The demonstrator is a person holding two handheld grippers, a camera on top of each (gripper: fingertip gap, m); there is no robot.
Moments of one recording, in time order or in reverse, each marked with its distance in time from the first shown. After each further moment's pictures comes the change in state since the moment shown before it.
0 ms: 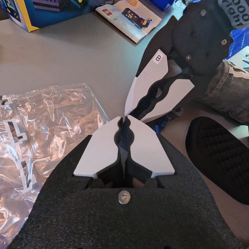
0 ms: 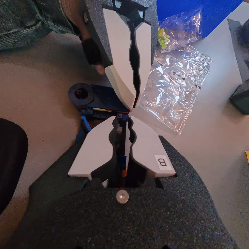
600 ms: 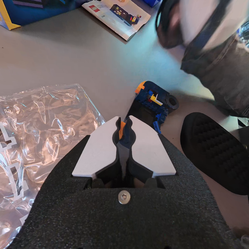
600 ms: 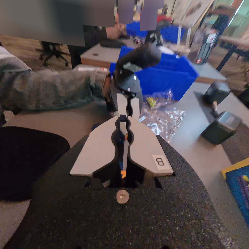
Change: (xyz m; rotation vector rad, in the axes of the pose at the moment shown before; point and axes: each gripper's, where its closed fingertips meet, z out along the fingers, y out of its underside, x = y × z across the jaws) left arm 0.009 0.002 0.003 -0.013 0.072 0.019; right arm 0.006 -0.055 -0.095 0.490 -0.088 0.027
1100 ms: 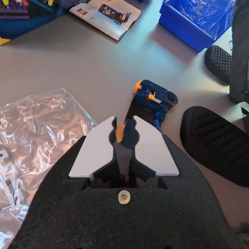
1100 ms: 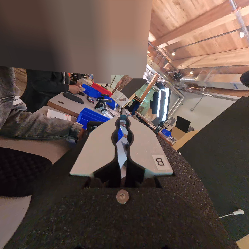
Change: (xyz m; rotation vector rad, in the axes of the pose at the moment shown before) left arm 0.009 -0.002 0.002 -0.014 0.023 0.100; right arm -0.066 -0.151 -0.211 0.367 0.412 -0.459
